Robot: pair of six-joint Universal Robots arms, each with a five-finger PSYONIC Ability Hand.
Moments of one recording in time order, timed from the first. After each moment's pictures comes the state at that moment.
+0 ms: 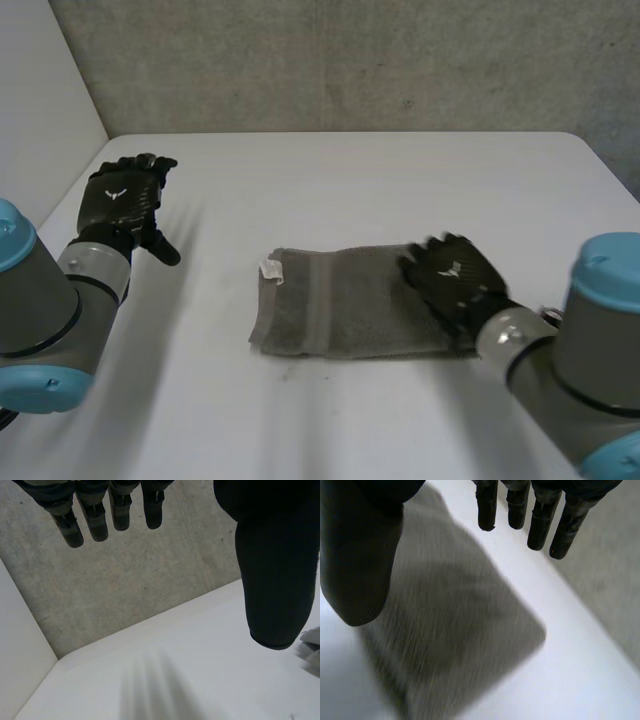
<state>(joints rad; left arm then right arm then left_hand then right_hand) 4.42 -1.85 -1.77 3.58 -1.61 3.24 2.01 -1.28 1.80 -0.18 1.42 2.56 0.18 0.17 0.17 0.17 0.03 0.23 0.24 0.24 0.26 0.06</state>
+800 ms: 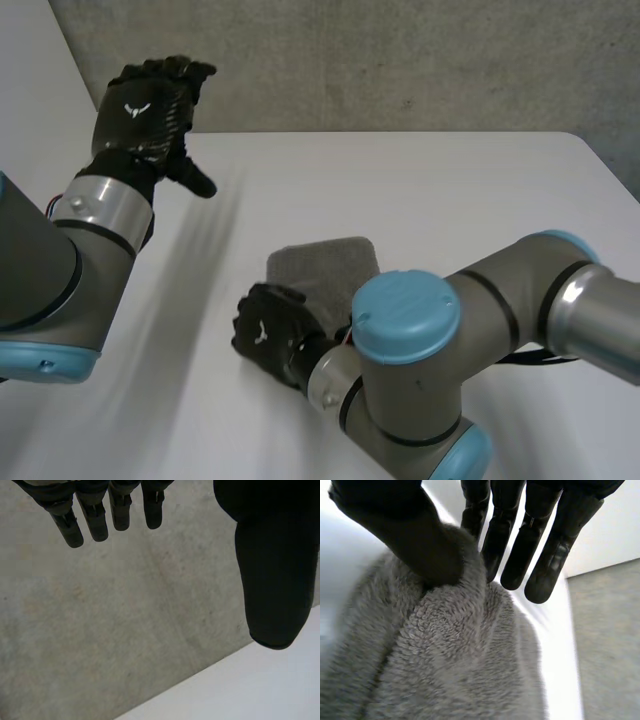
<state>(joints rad) 4.26 -1.73 -1.58 3.49 -1.61 3.23 2.45 -0.91 1.35 -0.09 1.34 2.10 0.18 0.17 0.17 0.17 0.03 1.05 1.06 0.87 1.08 0.90</state>
